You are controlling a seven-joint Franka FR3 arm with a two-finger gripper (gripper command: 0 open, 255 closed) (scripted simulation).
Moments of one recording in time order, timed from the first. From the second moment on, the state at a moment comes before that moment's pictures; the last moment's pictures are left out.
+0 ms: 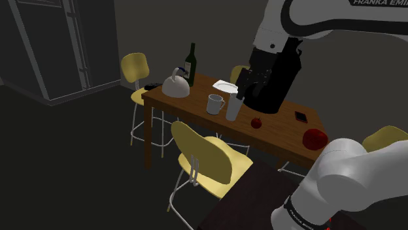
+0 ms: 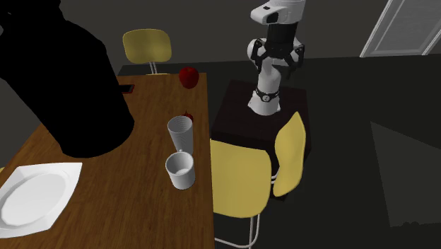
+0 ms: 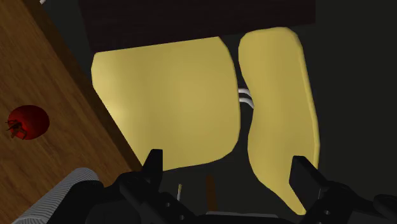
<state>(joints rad) -0.01 -0.75 -0.01 -2.42 0.02 1.71 0.15</state>
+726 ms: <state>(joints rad) -0.05 -0.44 -0.08 -2.33 -0.04 1.91 0.08</state>
